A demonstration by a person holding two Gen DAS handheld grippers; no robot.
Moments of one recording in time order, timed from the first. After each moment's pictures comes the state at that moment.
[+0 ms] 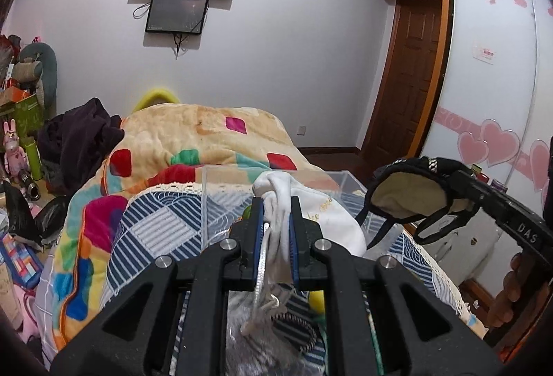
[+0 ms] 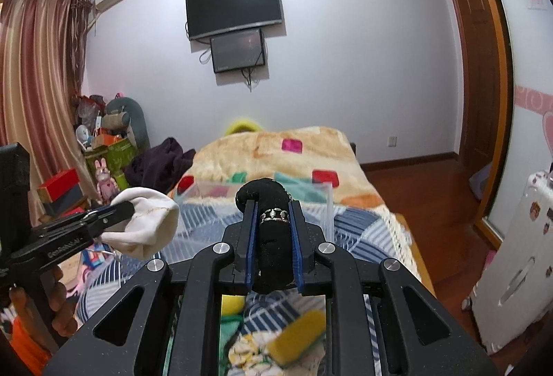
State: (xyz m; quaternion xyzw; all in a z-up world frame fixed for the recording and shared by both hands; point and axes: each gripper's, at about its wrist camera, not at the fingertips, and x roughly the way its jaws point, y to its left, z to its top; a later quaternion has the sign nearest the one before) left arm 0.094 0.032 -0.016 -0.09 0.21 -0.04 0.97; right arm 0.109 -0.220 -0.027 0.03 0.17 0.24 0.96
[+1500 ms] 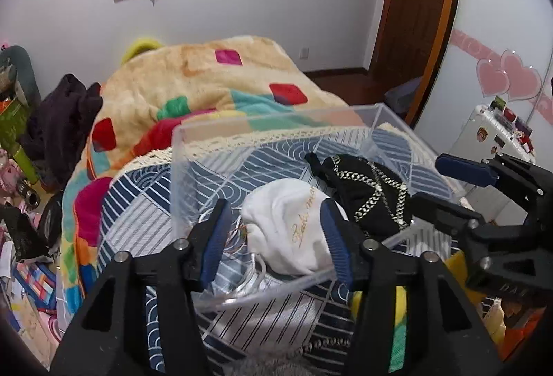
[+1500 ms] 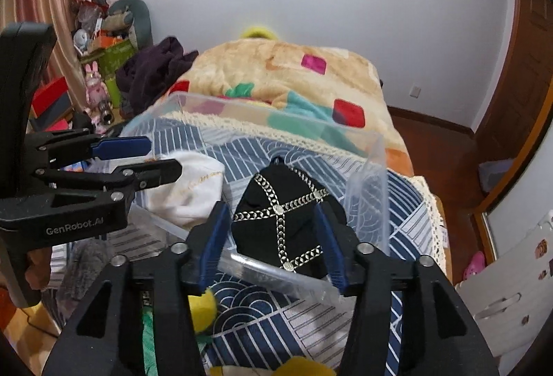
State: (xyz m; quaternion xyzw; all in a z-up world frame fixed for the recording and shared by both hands) left arm 0.188 0.018 -0.054 -0.02 0.36 -0.05 0.93; right arm 0.178 -0.164 -0.067 -0.11 0.32 0.27 0.90
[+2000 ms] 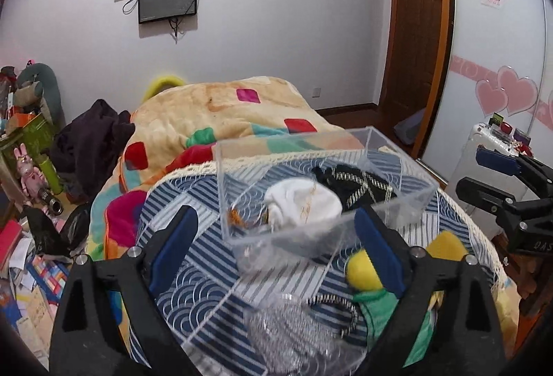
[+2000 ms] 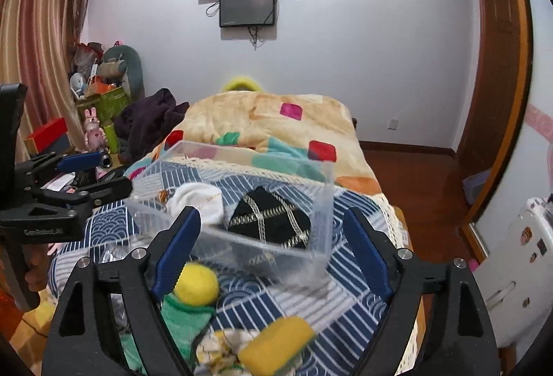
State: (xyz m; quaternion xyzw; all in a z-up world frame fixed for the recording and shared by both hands) left arm 0.106 0.022 -0.038 -0.01 0.28 -0.01 0.96; right arm 0.129 -0.204 -0.047 -0.06 0.24 0.24 0.94
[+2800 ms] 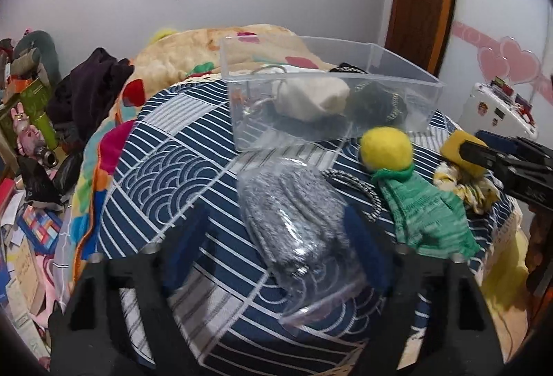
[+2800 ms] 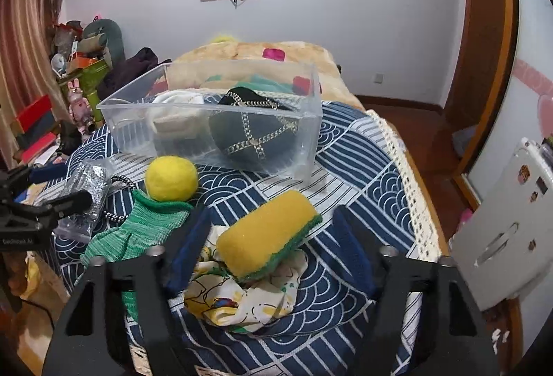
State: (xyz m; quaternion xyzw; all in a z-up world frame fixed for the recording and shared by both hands) left arm 0.060 0.021 -0.123 -0.02 0.36 -0.02 0.93; right arm 0.102 -0.223 -0.118 -0.06 0.32 0.20 0.93
